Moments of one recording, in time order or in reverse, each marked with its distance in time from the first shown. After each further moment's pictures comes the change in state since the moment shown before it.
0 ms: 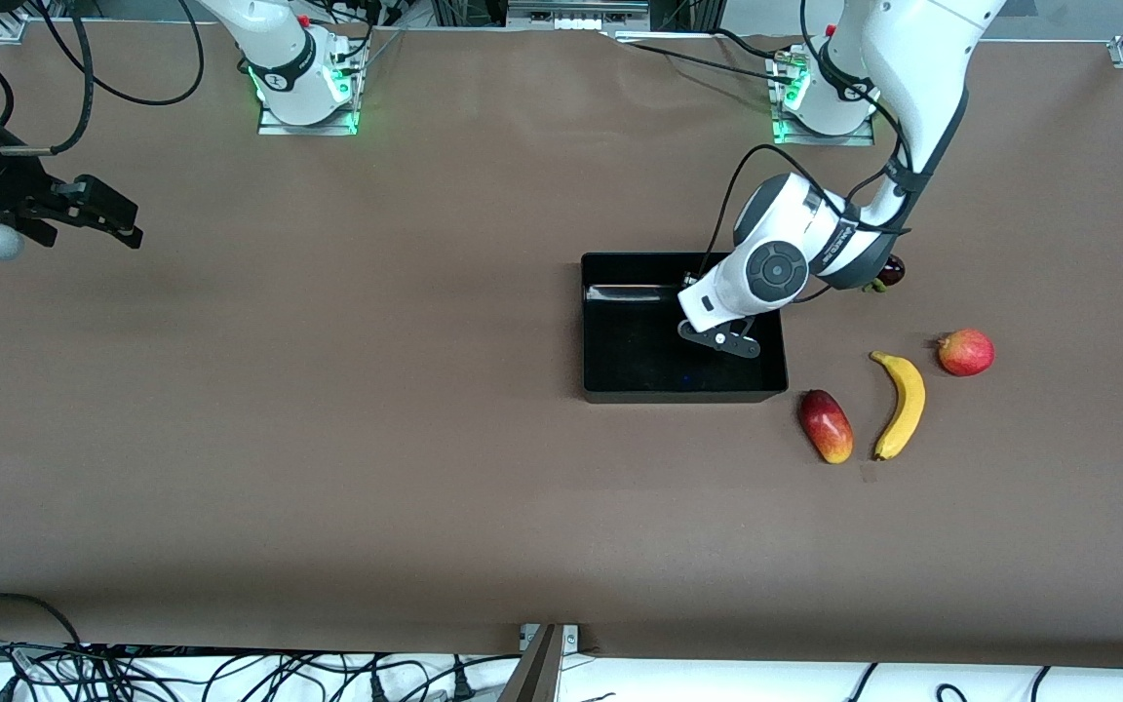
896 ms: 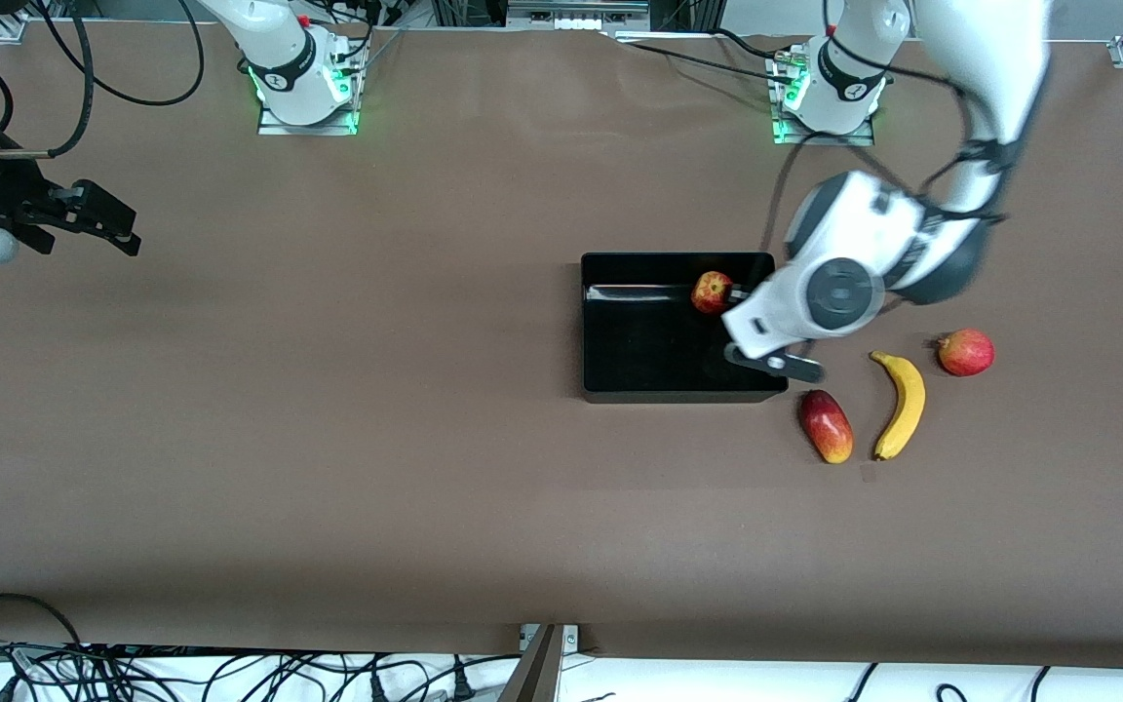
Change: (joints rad) left arm 0.105 -0.065 0.027 0.365 0.118 -0.489 0.093; right arm -0.001 0.001 0.005 0.000 -0.001 0.031 0.000
